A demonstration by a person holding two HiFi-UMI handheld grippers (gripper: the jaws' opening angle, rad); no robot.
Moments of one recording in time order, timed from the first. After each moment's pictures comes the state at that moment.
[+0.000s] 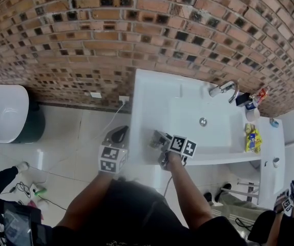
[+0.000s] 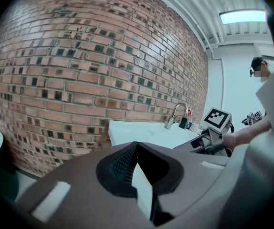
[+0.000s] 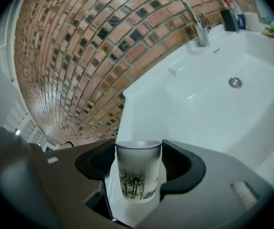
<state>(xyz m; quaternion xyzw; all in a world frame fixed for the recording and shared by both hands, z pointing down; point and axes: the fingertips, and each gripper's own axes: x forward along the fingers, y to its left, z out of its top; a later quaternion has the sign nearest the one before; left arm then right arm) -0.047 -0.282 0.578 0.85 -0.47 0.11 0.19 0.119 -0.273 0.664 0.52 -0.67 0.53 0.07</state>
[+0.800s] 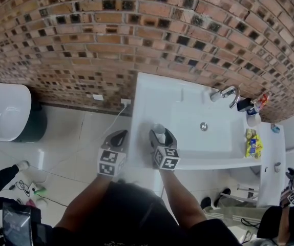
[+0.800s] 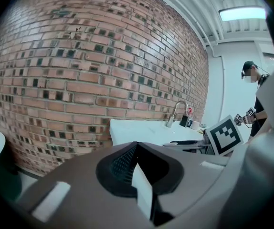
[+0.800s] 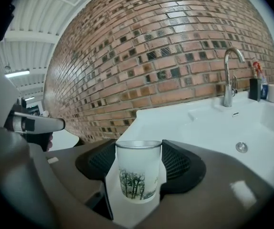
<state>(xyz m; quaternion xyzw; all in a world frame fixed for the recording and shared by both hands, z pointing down) -0.049 -0.276 0.580 0.85 -0.48 0.12 0.18 0.101 -0.298 0.638 0.59 -0.77 0.23 0.11</state>
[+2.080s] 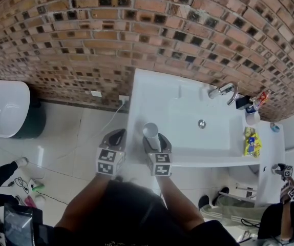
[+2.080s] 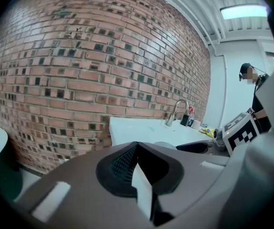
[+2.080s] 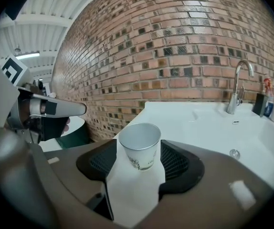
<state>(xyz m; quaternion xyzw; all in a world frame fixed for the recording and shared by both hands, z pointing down) -0.039 -0.266 0.582 0.84 -0.49 0.13 0.18 0.081 -0.255 0.635 0.55 -0.78 0.21 0.19</state>
